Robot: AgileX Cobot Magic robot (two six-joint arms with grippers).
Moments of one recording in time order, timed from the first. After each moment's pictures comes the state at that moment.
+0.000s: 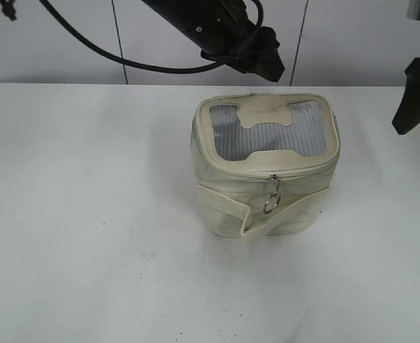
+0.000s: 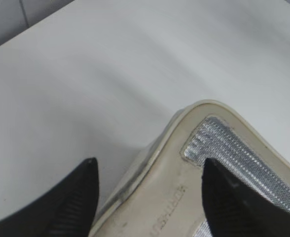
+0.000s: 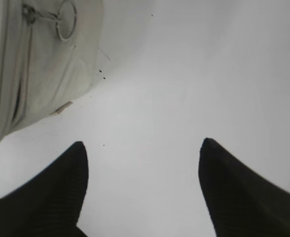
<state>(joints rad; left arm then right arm) -0.64 2.14 -1.94 -0.54 0.79 0.49 -0.01 1.73 -1.39 0.26 1.15 -0.26</state>
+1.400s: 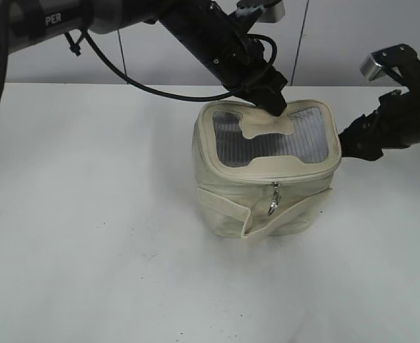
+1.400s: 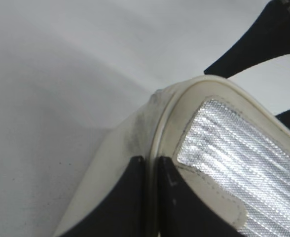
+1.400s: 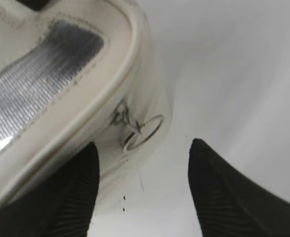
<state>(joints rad) -0.63 2.38 -2.20 -0.64 1.05 0.58 -0.02 1.79 -0.97 1.15 0.55 -1.54</state>
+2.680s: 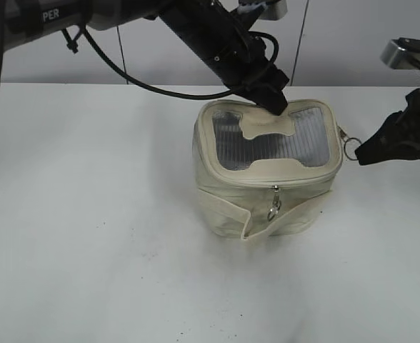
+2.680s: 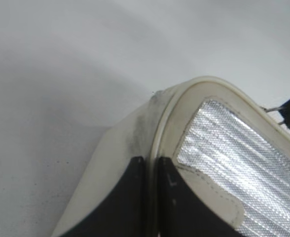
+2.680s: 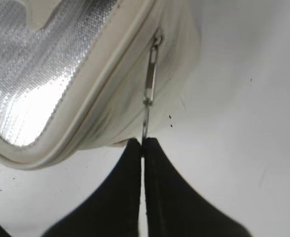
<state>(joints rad) -0.63 2.36 -2.20 -0.62 1.05 0.57 -0.02 1.63 -0.97 0.73 0.76 -0.93</state>
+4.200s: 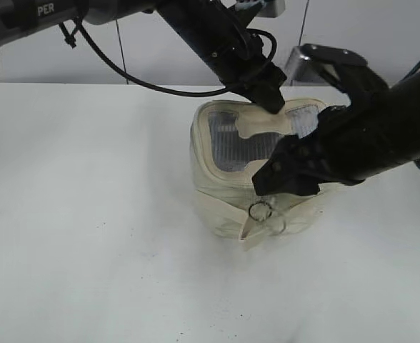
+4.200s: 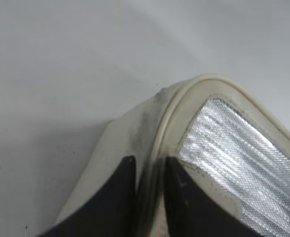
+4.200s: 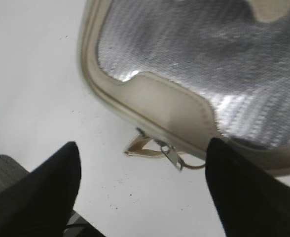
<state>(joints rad) -0.64 2.34 -2.20 -0.58 1.08 0.53 0.45 1.46 -0.85 0.66 0.53 -0.41</state>
